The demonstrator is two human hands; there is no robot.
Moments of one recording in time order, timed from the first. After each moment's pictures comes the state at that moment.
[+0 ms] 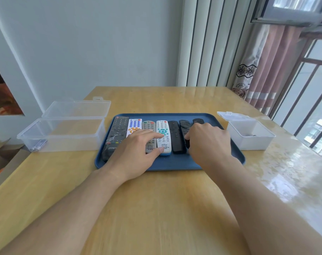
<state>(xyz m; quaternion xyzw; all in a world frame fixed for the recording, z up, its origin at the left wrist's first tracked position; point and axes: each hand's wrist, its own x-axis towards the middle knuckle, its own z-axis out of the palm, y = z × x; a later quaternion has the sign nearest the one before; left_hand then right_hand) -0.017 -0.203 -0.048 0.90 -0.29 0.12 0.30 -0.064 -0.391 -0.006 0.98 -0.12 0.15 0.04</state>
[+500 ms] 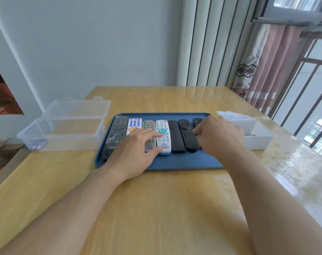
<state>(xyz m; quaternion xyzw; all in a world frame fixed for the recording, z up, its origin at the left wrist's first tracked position) -0.016 -0.203 -0.048 0.90 -0.29 0.12 0.31 -0.057 -0.420 0.001 0.98 -0.15 0.14 -0.02</state>
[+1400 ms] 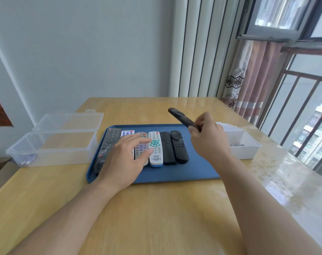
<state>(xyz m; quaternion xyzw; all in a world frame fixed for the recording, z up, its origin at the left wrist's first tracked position) -0.018 -0.204 -0.042 0.87 -0.25 0.18 0.39 -0.050 -0.430 0.006 0.91 -0.15 0.24 -0.31</state>
